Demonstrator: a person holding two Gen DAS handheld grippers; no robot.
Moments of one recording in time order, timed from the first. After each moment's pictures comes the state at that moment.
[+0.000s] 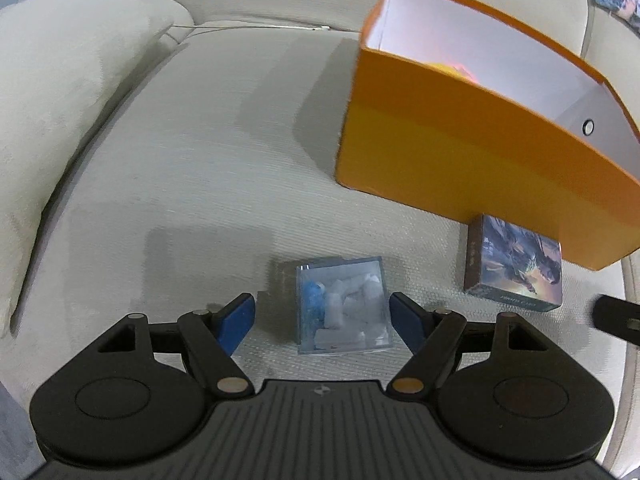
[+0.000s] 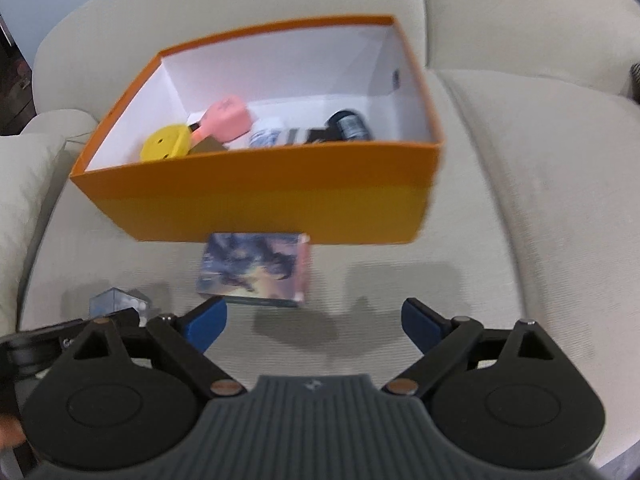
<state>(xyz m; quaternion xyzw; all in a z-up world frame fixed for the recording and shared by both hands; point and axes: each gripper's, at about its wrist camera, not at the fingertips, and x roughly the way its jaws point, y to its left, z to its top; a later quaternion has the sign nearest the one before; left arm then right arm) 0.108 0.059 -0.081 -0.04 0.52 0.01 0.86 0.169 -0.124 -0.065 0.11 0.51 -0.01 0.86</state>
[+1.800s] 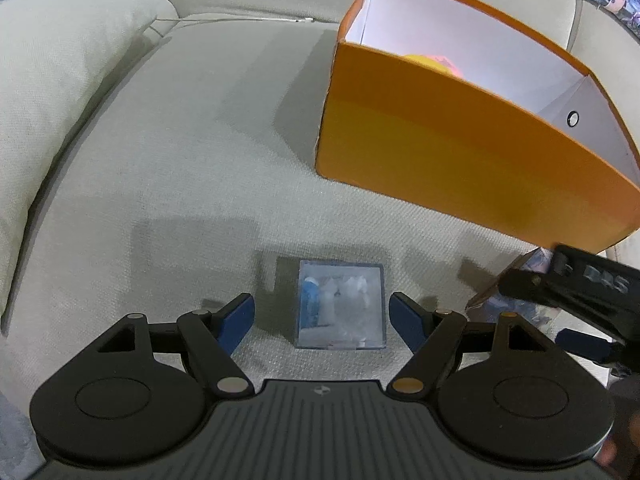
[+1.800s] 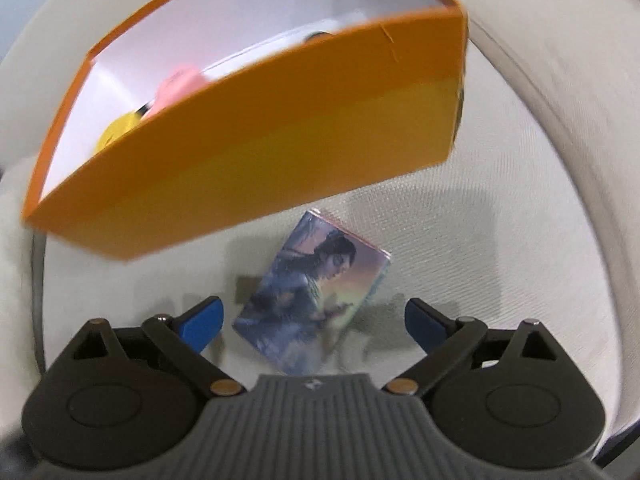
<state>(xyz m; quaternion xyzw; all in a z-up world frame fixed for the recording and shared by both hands) 0.112 0.054 -0.085 -0.04 0.53 -0.01 0.85 0.202 -0.130 -0.128 0.24 0.54 -0.09 0.80</state>
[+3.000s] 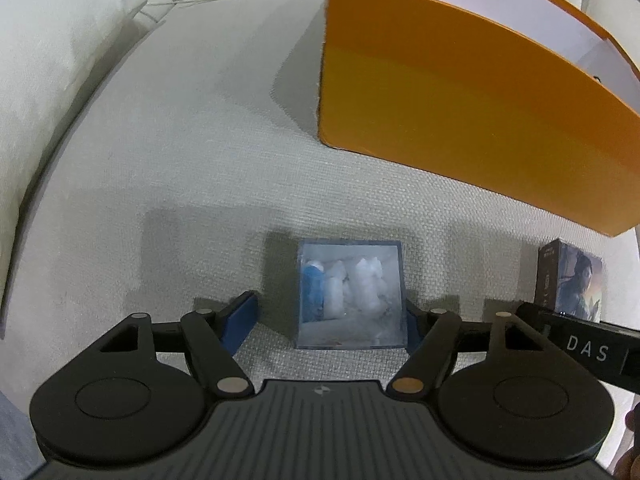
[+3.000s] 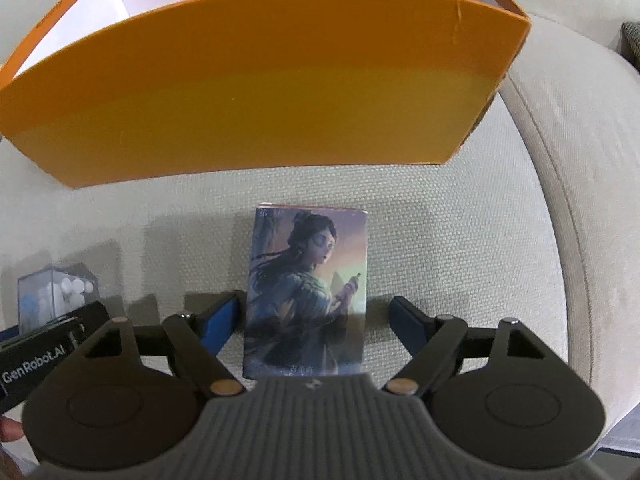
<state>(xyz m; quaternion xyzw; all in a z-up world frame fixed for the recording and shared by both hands) 0.121 0.040 -0.113 0.00 0.54 -0.01 0.84 0.189 -0.051 -0.129 0.08 0.57 -0.08 0.81</state>
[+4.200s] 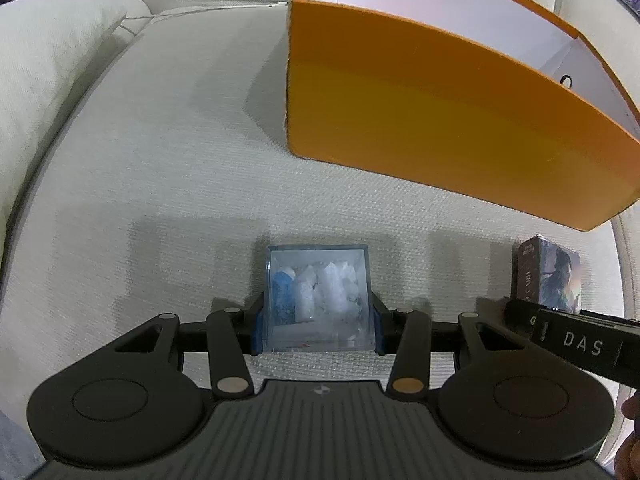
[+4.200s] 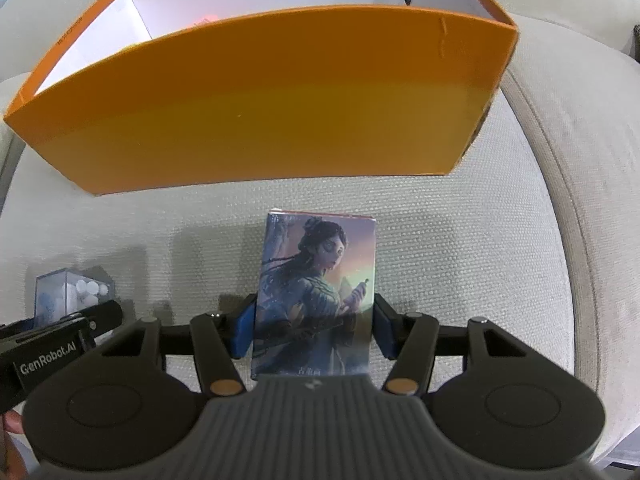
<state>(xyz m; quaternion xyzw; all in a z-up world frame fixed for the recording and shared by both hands) 0.112 0.036 -0.101 -0.01 0.53 -0.04 0.85 0.178 -0.070 -0.116 0.10 0.56 -0.04 0.82</state>
